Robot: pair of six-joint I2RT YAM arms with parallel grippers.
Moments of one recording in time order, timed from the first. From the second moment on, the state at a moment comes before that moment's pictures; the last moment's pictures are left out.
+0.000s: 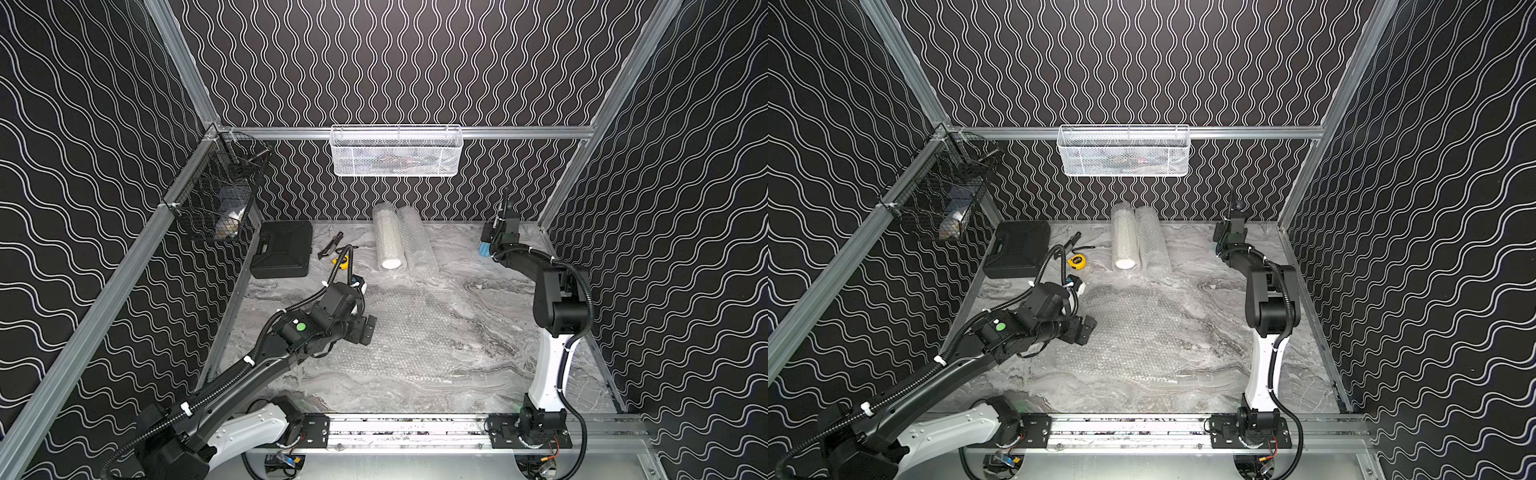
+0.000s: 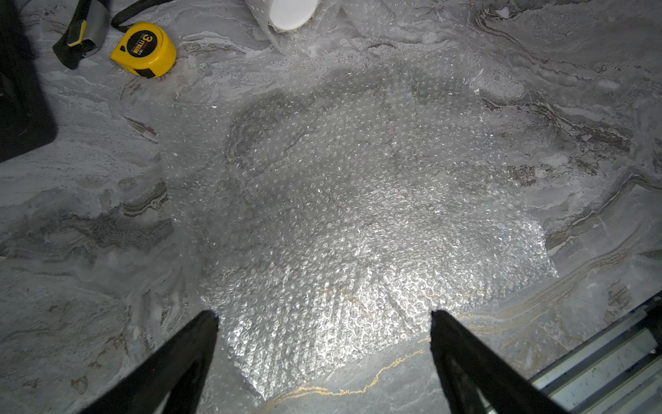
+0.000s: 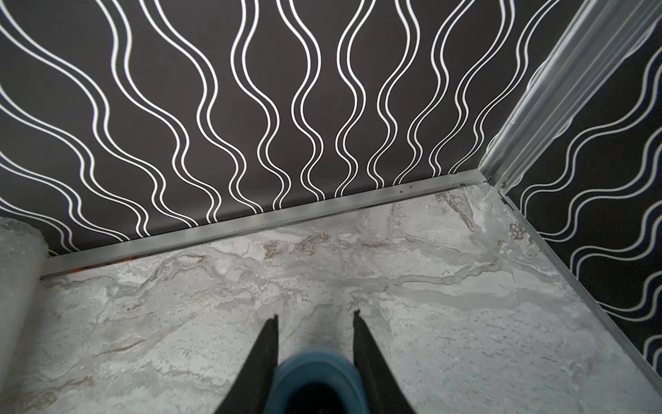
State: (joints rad) left arm -0.63 1.04 0.91 -0.76 -0.13 -0.29; right arm 0.04 2.15 1.52 0.18 0.23 0.13
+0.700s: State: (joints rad) left arm -0.62 1.04 0.91 -0.76 -0.11 -0.29; right arm 0.04 2.02 1.42 0.18 0.23 0.16
